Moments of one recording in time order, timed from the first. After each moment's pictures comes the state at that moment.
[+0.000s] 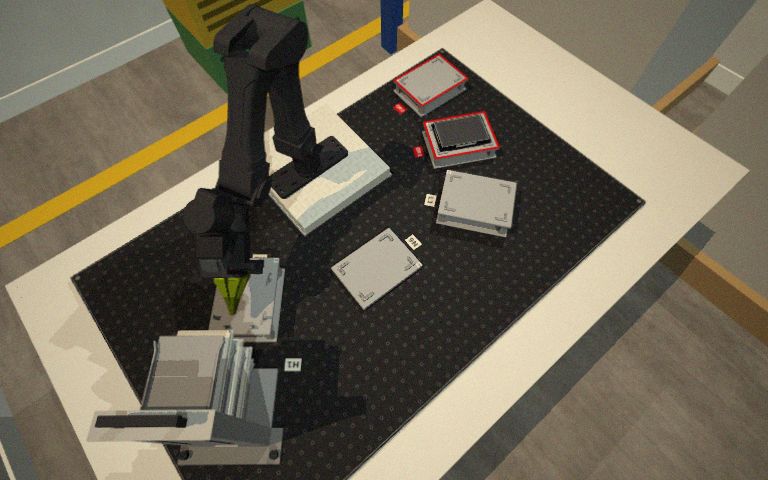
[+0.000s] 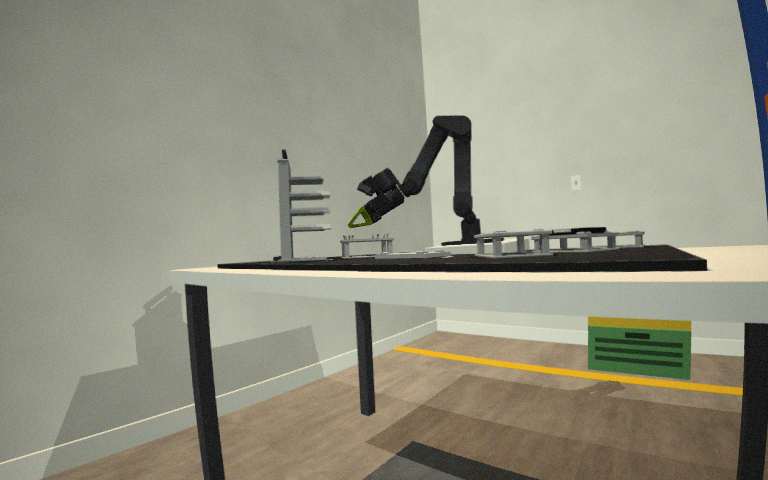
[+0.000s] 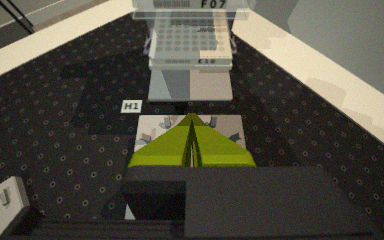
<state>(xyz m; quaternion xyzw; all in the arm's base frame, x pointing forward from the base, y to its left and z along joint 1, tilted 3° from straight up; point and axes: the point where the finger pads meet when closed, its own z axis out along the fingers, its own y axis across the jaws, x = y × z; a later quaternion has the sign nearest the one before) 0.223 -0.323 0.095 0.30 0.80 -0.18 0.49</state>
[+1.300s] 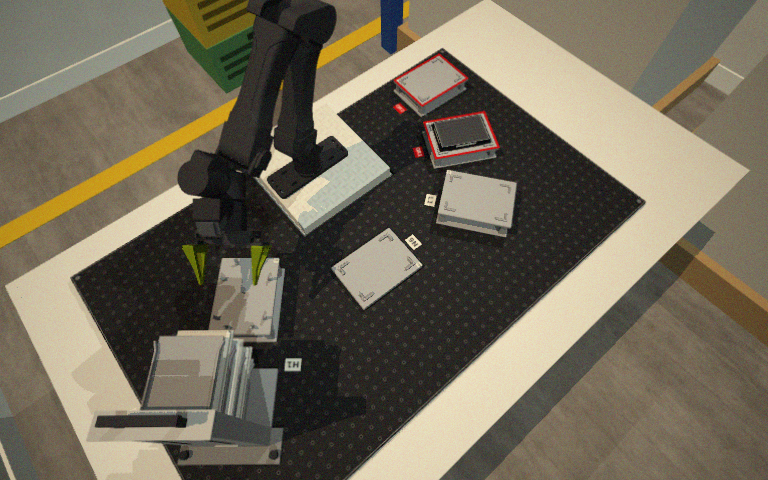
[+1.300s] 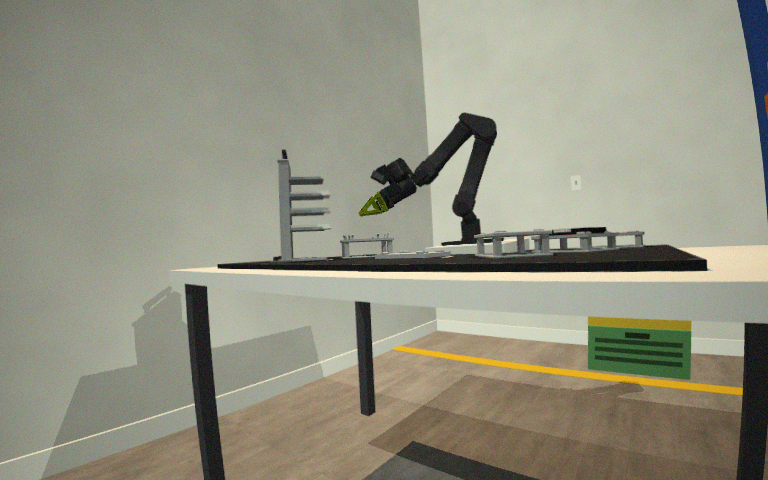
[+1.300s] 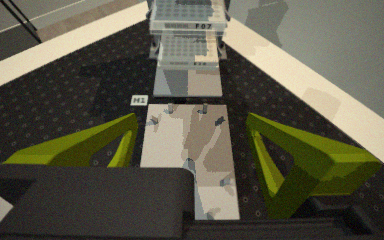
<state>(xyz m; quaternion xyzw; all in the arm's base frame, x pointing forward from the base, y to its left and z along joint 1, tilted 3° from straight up) 0.187 -0.296 0.134 0.29 0.79 -0.19 0.50</state>
